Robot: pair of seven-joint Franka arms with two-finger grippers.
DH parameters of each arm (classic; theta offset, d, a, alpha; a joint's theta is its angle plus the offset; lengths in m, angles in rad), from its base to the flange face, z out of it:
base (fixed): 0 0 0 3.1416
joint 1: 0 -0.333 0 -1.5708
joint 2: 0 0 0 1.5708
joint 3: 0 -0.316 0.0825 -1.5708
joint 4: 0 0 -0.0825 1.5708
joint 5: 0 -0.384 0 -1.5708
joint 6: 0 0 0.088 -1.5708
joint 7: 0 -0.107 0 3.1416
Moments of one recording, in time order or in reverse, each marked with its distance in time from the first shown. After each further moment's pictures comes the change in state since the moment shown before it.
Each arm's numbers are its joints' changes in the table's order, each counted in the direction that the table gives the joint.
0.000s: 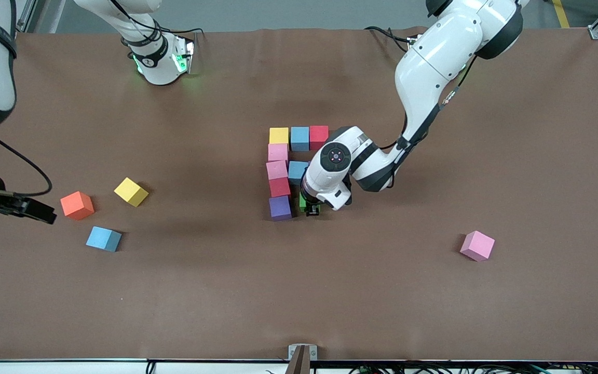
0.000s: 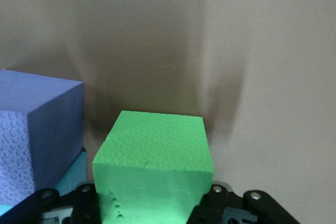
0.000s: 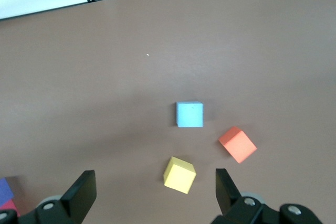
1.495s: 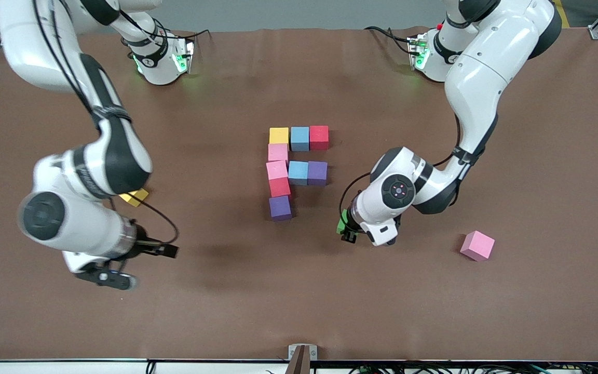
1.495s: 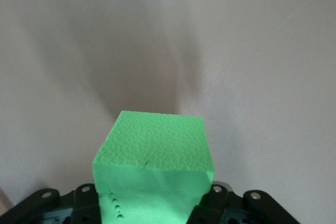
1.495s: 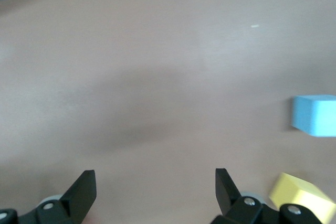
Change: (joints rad) left arm -0.244 0.036 0.090 0.058 0.000 -0.176 -0.514; right arm -0.118 -0.303 -0.132 0.083 -0.003 0.149 -0.284
